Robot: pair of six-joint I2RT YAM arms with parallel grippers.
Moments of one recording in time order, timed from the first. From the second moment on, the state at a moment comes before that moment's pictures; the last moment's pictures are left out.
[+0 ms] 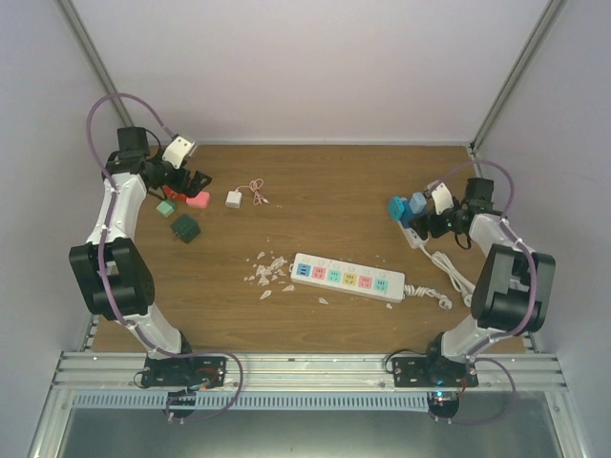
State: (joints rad) left arm 0.21 1.71 1.52 -0.69 0.59 0.64; right arm -0.25 1.59 0.99 -0.37 -0.51 -0.65
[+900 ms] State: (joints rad) left arm 0.13 1.61 1.37 -0.65 0.68 0.67; right arm -0.16 1.73 1.02 -0.28 -0.49 -0.55
